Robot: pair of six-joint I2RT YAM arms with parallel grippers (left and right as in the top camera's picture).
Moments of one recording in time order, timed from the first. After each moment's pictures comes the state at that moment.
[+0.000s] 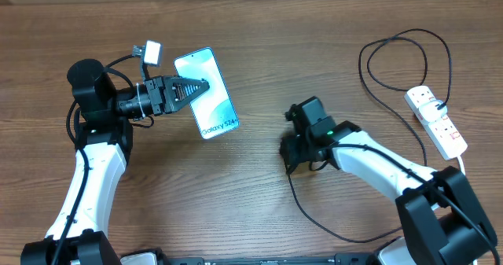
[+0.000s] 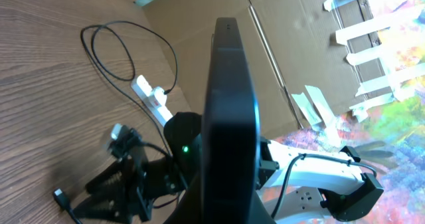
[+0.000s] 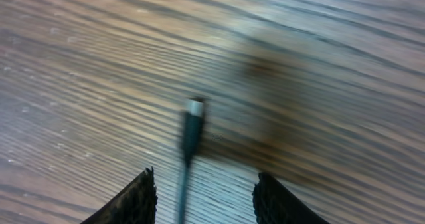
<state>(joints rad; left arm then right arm) 0.13 1.42 0.87 0.36 1.46 -0.91 0.53 1.66 0.88 -0.44 -0.15 0.29</state>
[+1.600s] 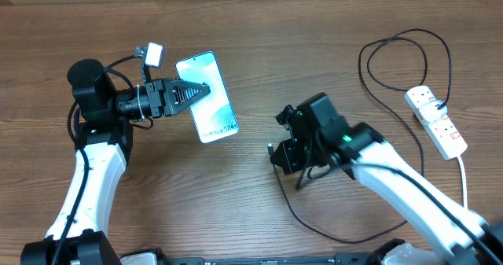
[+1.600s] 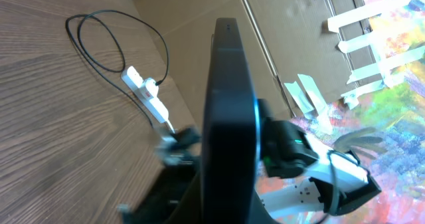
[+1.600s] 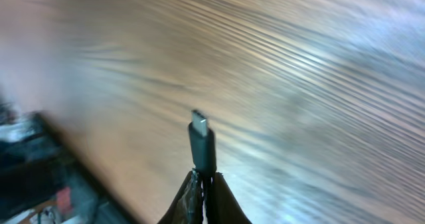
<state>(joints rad) 0.13 1.42 0.87 0.36 1.51 -0.91 0.54 1.41 0.95 -0.67 -0.50 0.26</state>
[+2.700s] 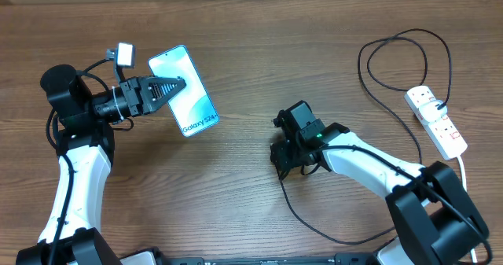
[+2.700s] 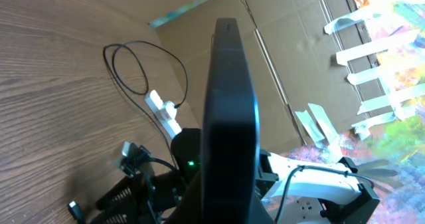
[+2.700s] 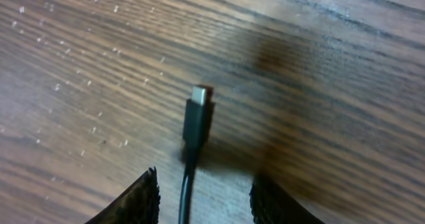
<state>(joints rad) 0.28 1.42 0.87 0.32 1.51 -0.89 0.57 1.71 0.89 -0.44 -0.20 0.29</state>
